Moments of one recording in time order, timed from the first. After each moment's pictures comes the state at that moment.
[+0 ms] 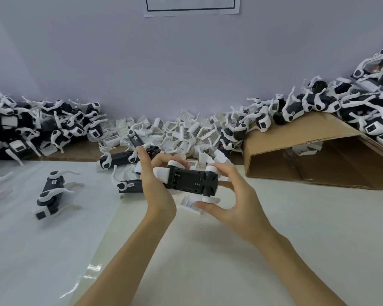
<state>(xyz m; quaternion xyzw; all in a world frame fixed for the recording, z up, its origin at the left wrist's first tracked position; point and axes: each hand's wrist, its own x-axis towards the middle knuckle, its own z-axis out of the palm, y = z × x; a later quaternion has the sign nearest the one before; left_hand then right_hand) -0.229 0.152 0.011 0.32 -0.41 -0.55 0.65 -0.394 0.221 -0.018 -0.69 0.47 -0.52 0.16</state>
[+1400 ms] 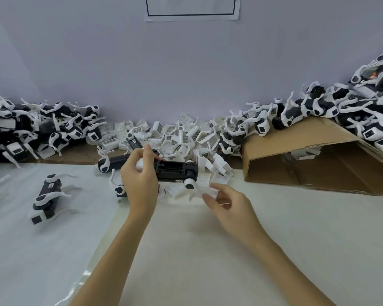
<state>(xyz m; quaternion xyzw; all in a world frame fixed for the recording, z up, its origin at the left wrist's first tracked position) -0.203 0.119 0.009 0.40 -0.52 -0.28 0.70 -0.393 0.207 -0.036 -0.54 0.64 -0.47 0.28</state>
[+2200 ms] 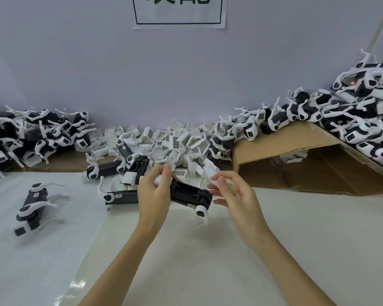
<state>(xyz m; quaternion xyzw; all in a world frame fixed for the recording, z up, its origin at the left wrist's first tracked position) -0.233 0.141 -0.003 0.40 -0.59 -0.37 0.60 -0.410 0.216 -0.008 -0.49 0.49 -0.63 0.35</state>
